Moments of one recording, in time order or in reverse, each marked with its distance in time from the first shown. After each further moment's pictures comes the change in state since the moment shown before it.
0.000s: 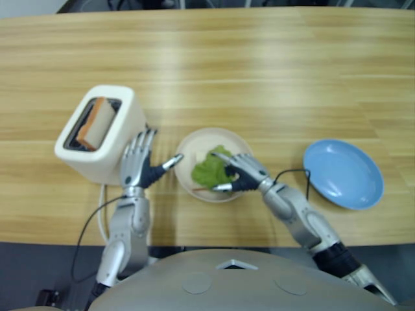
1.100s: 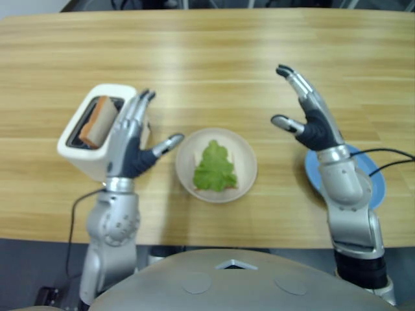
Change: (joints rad) left arm -0.127 -0.037 0.176 -0.547 -0.219 0.002 -0.310; right arm 0.082 0.106 -0.429 -0.584 0.347 0.255 0.066
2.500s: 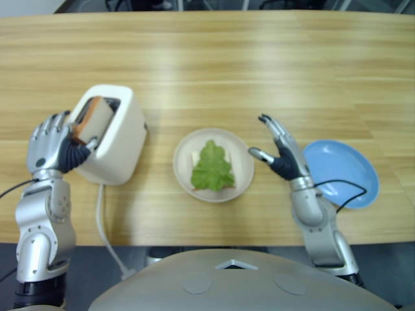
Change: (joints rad) left arm 0.059 0.319 0.356 0.423 0.194 -0.002 -0.006; right arm 0.158 0.049 0.138 0.205 -0.168 -0.085 -0.170
